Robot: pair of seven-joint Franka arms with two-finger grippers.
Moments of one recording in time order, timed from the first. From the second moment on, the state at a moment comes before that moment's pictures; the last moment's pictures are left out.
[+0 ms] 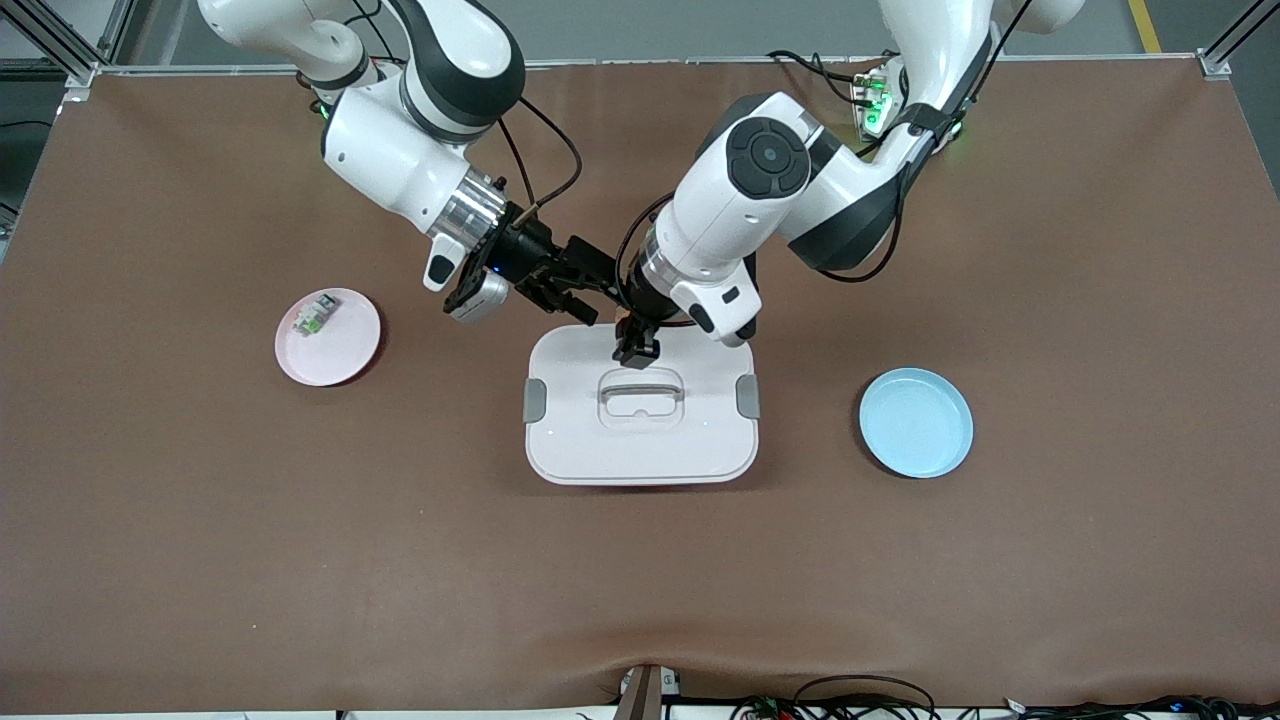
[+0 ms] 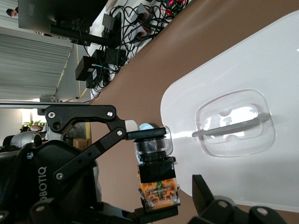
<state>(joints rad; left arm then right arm) -0.55 0.52 -0.22 -1.35 -0.18 2.12 -2.15 0.68 0.15 0.03 -1.99 1.32 2.78 -0.13</state>
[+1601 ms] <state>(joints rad) -0.56 0.54 -0.22 -1.34 -0.18 2.13 -2.14 0.68 0.23 0.03 -1.94 1.34 2.77 -0.21</state>
